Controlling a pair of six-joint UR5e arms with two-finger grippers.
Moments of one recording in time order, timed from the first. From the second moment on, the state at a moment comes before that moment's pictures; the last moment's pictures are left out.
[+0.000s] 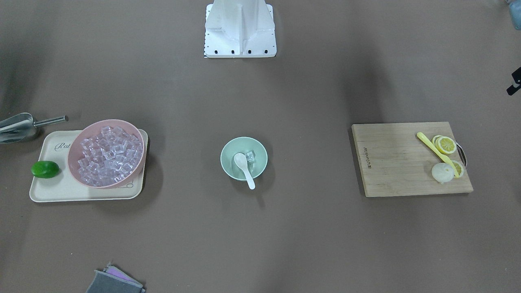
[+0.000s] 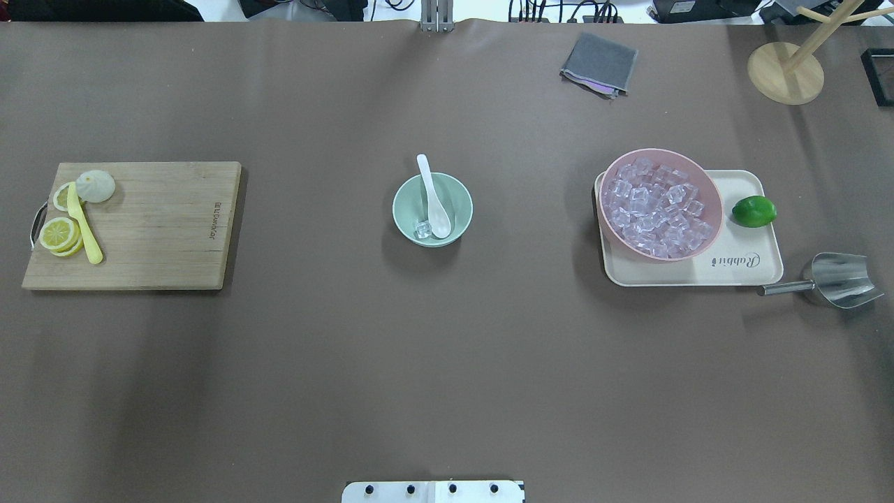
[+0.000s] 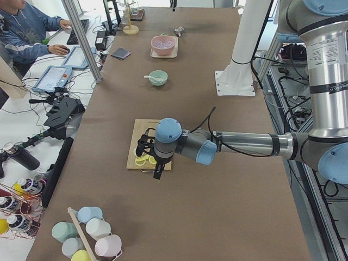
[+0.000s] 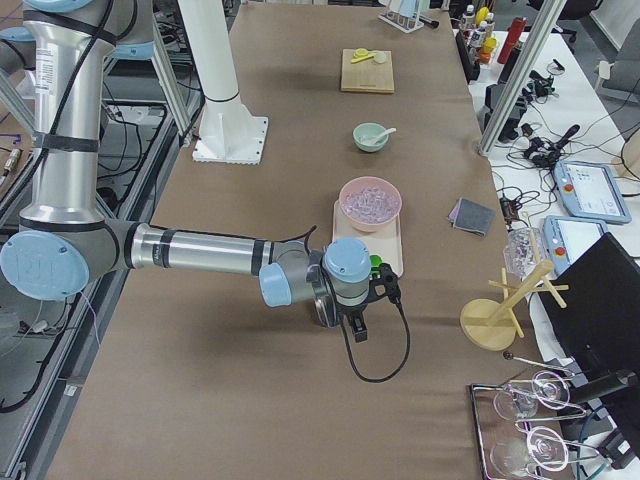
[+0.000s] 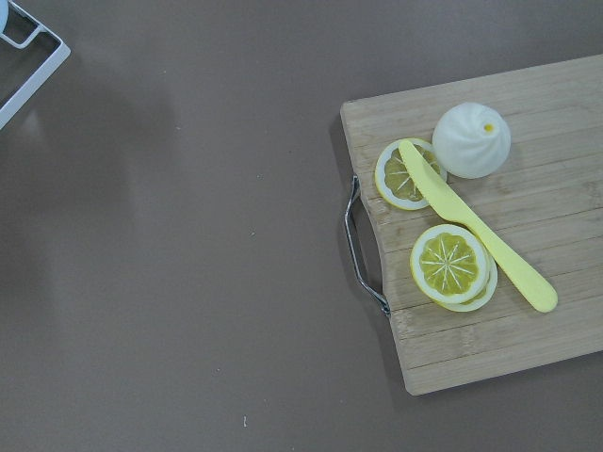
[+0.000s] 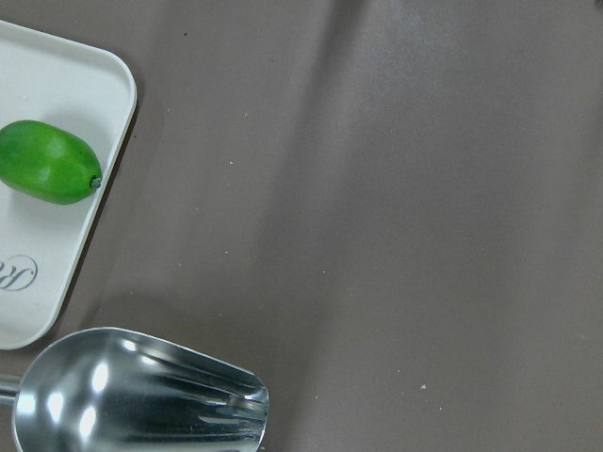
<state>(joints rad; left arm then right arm) -1.47 -1.37 -1.78 -1.91 -2.39 -0.12 1.48 -1.70 1.60 -1.21 2.39 -0.06</state>
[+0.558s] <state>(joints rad) -1.47 -1.37 -1.79 -1.91 -2.39 -0.12 1.47 -1.69 1.57 -1.18 2.39 -0.06</state>
